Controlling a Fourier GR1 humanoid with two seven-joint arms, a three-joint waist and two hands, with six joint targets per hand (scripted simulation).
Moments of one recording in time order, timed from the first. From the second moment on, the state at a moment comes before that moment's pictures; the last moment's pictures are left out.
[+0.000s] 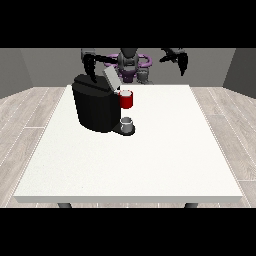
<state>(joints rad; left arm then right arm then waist) -0.30 0.04 0.16 -1.28 -0.13 -0.29 -0.12 -0.55 -0.17 -0.18 -1.08 -0.05 0.02 0.08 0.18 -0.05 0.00</state>
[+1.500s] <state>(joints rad) -0.26 0.09 0.13 -1.41 -0.12 -0.24 -0.09 -0.84 -0.18 -0.09 -1.01 0.06 -0.03 0.17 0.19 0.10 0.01</state>
